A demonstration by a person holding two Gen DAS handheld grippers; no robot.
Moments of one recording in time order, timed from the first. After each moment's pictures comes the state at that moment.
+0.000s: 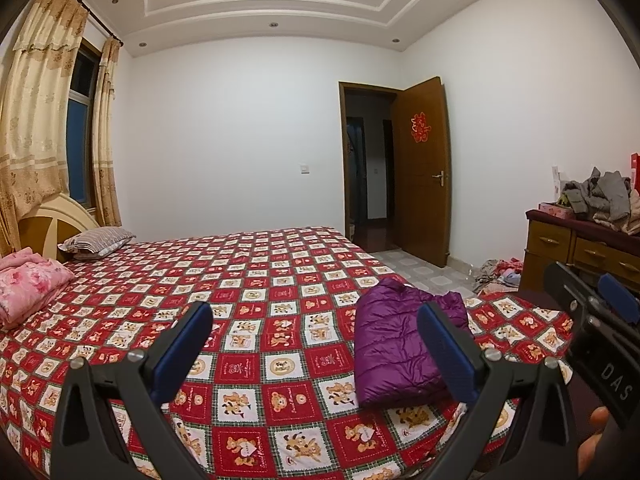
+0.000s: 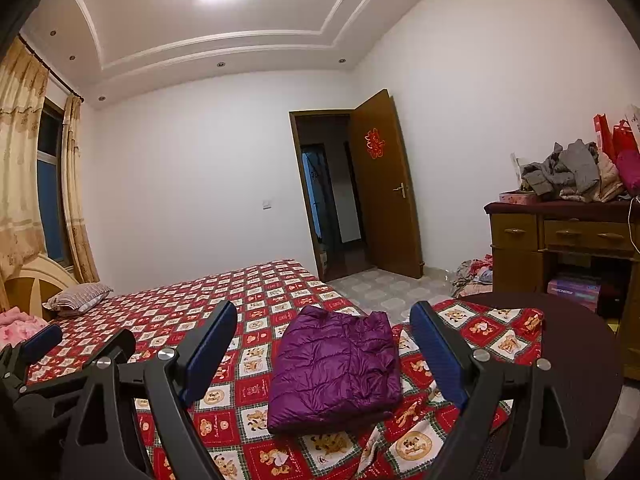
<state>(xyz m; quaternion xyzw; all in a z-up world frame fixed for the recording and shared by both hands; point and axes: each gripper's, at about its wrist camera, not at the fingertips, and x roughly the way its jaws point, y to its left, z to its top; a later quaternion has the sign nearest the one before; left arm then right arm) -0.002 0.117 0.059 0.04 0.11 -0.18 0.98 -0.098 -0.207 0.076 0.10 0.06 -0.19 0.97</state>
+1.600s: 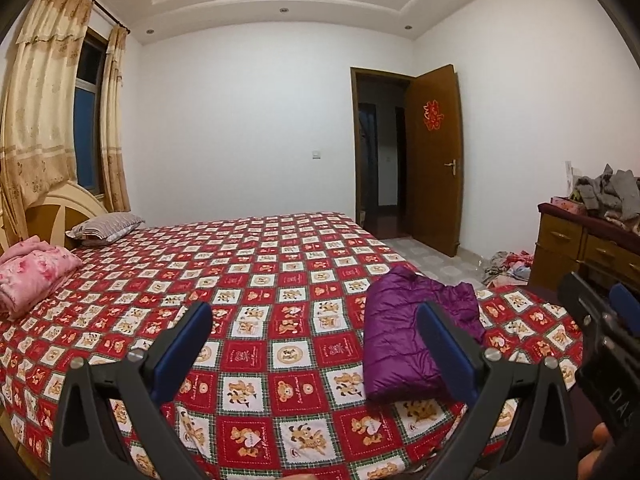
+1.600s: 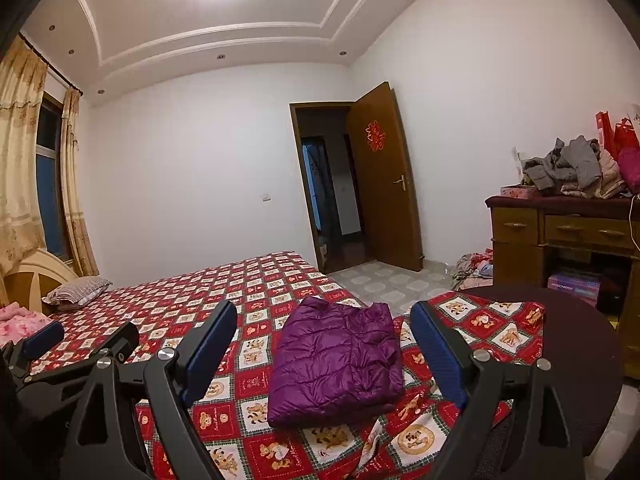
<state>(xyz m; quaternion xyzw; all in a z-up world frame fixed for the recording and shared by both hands) 0.008 0.116 0.053 0.04 0.14 -0.16 0.98 -0.092 -0.203 0.069 0.10 0.07 -0.19 0.97</state>
